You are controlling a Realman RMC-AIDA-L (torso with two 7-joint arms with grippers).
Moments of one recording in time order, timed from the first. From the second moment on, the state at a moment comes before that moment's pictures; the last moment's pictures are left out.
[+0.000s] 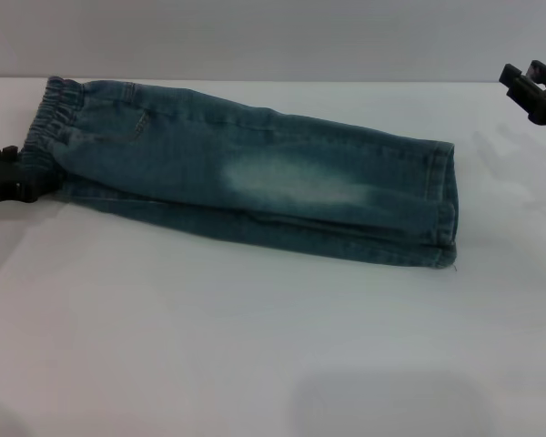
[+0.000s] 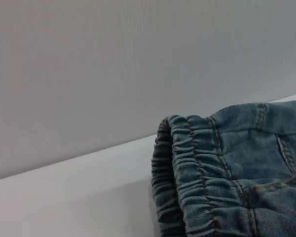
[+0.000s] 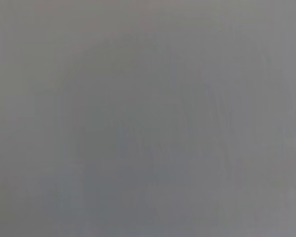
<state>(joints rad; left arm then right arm) -0.53 -2.00 0.79 0.47 1.79 0.67 -1.25 0.52 2.07 -0.65 -0.47 -1.43 -0.99 1.16</state>
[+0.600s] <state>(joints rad) -0.54 -2.00 0.81 0.46 1.79 0.70 -1.26 0.52 2.07 -0.65 -0.48 -1.42 -0.99 1.16</state>
